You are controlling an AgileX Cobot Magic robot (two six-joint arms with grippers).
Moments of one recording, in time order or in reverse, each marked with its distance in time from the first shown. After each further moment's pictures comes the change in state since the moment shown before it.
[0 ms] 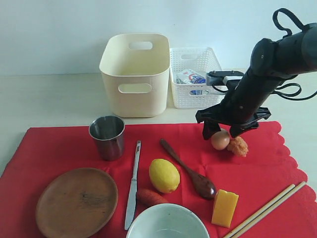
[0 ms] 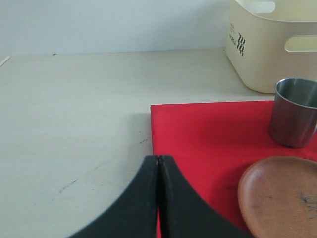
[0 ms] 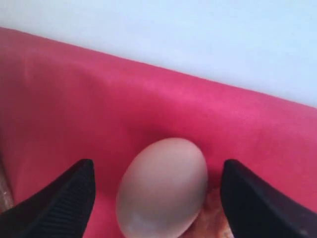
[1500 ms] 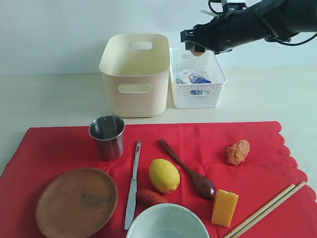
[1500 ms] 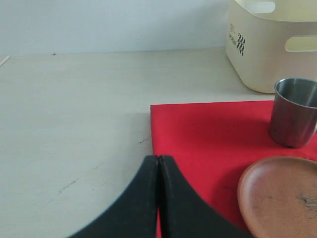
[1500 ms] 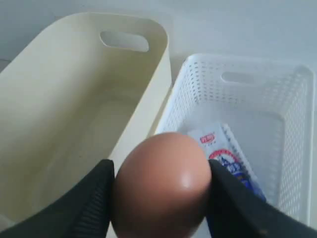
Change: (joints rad) left arm 0.000 0.000 0.000 0.000 0.000 0.000; right arm 0.000 -0.054 -0.228 0.518 -0.362 -0.515
